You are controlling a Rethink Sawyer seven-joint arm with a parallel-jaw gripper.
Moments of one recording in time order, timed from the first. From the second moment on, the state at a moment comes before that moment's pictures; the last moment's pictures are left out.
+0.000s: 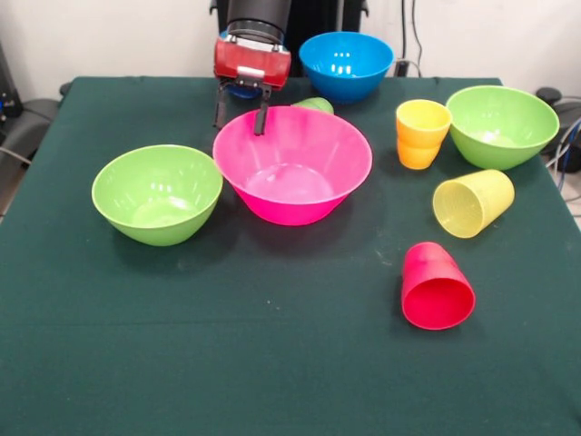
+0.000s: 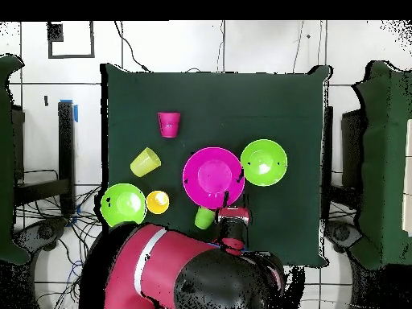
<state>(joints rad) -0.13 -0.19 -0.47 1.98 -0.36 -1.12 1.98</state>
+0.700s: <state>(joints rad) -0.08 -0.45 -0.48 2.02 -0.45 -0.70 1.98</state>
